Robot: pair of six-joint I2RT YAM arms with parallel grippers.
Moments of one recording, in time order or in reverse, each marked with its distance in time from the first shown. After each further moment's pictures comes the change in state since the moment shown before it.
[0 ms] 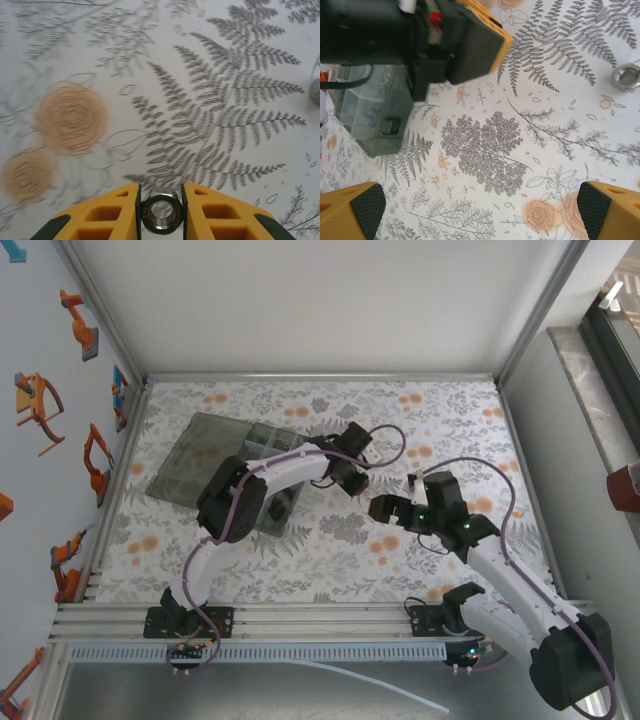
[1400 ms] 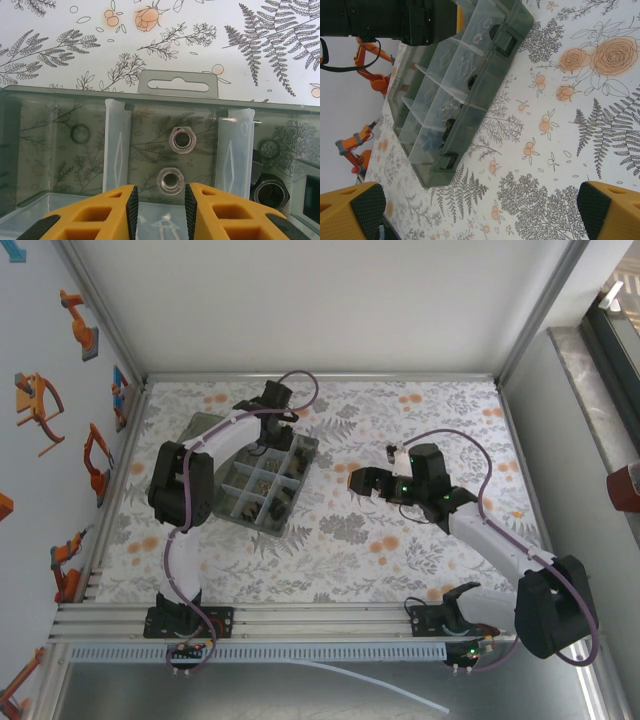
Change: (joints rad) left arm 0.377 -0.123 -0.079 -0.063 -0.228 -0.185; right arm 0.014 0.271 0.137 0.282 -0.146 -0.006
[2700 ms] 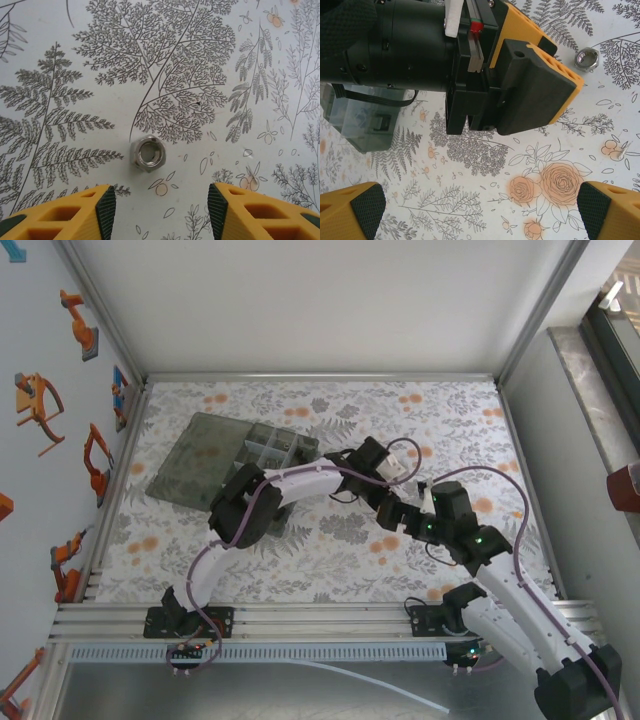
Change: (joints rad) left arm -0.490 0.214 0.092 0.272 0.523 0.060; right arm -0.002 -0.455 -0.151 -0.461 0.234 0.031
